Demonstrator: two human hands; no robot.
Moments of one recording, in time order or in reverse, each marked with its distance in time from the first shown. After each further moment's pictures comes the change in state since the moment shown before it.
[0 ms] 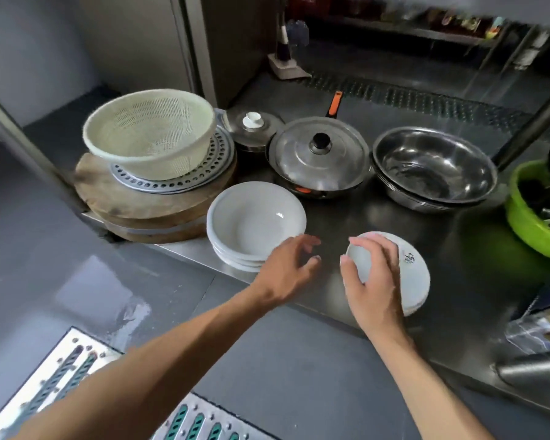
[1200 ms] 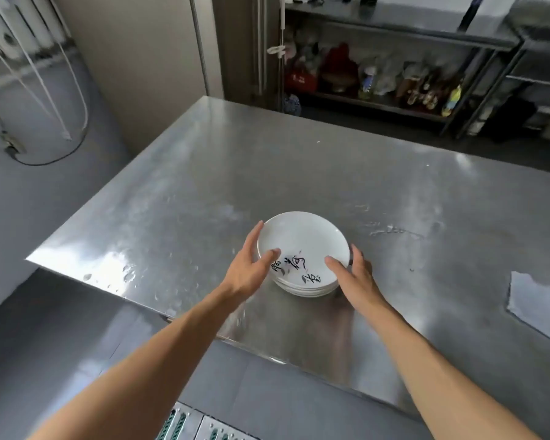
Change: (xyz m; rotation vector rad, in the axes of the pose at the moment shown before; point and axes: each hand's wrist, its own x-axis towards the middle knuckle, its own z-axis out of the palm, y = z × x) left_hand 0.017 0.350 -0.455 -0.295 0.056 -0.278; right_hand 0.282 -0.449 -0.136 0.137 -0.327 0.605
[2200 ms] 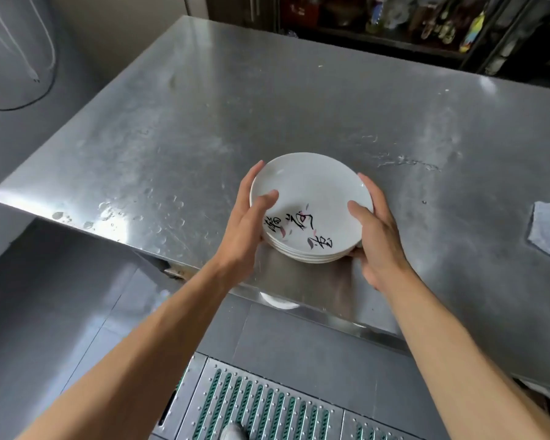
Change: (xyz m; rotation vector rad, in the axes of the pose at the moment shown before) left_hand -0.028 -0.036 0.035 -0.530 -0.023 0.128; right_hand -0.044 0.015 0.007 0.509 0.003 -0.059
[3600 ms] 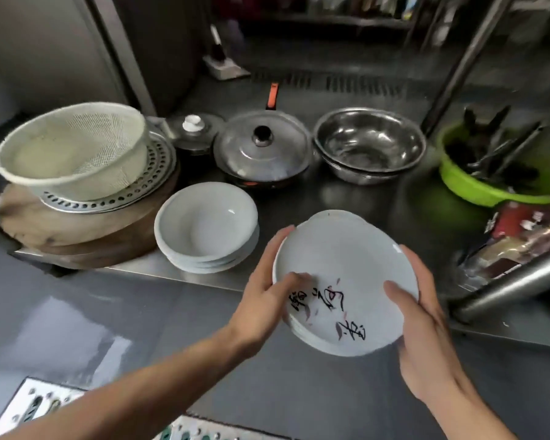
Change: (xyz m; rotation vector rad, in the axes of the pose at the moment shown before) left_hand -0.043 -0.500 0.084 0.224 -0.235 0.014; right_hand -0.031 0.481 -0.252 0.106 0.229 -0.095
